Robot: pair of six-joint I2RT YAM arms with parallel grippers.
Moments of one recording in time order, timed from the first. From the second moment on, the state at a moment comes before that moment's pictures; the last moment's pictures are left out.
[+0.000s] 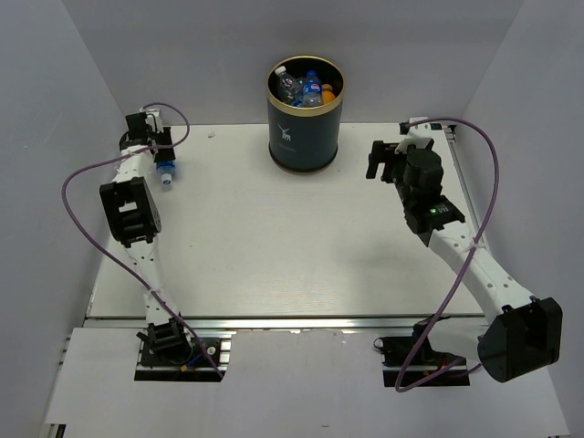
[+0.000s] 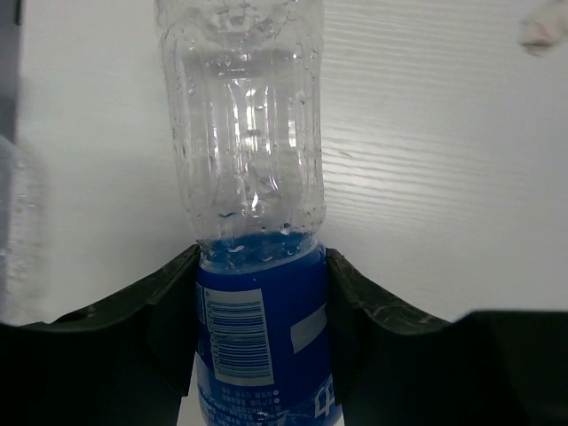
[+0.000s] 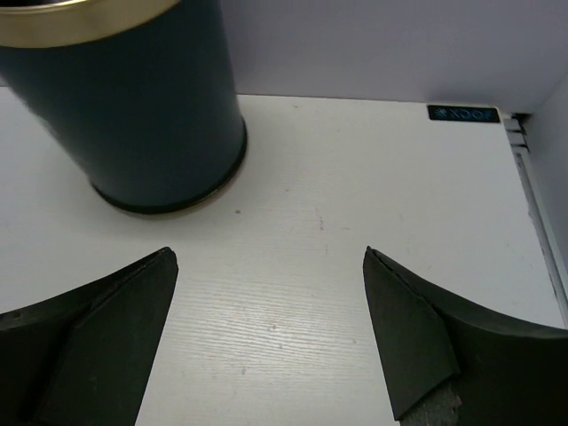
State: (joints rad) left arm 0.23 2.44 2.08 -0.35 0.08 0.08; right arm 0.37 1.21 0.99 0.04 0.28 0.07
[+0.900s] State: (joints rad) left arm -0.28 1.29 1.09 0.15 0.94 0.17; right arm 0.39 1.33 1.17 0.36 -0.94 0.34
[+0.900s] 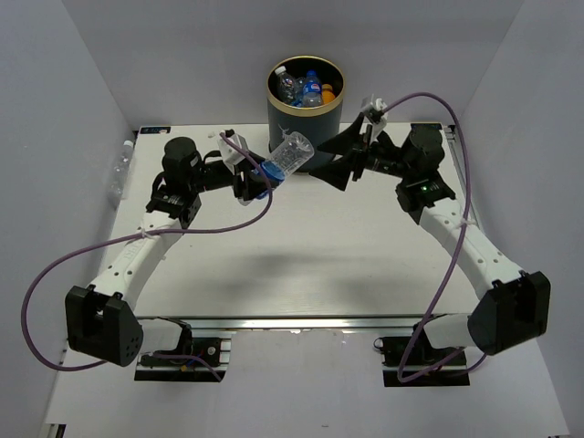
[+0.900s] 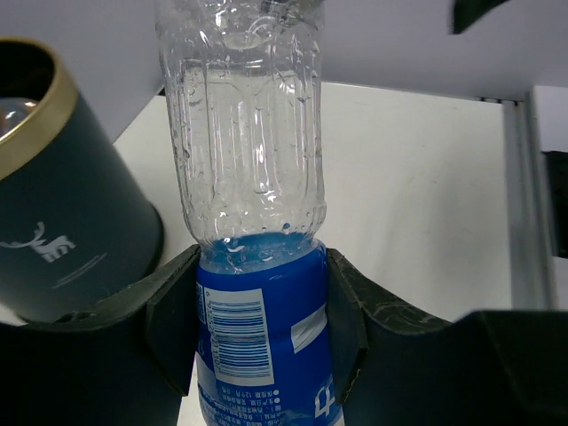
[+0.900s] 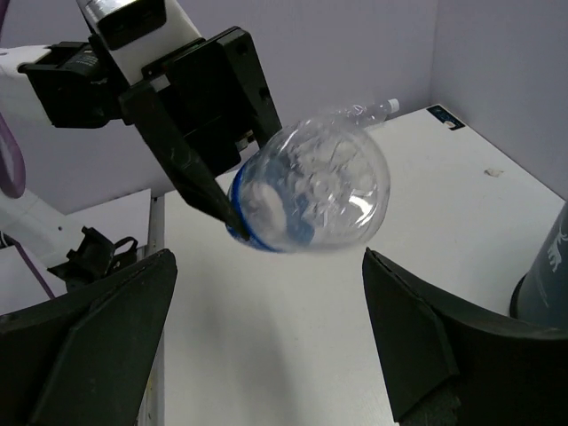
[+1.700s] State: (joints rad) left arm -0.30 1.32 1.14 0.17 1.09 0.11; right arm 0.44 1.61 1.43 0.49 -1.17 0.49
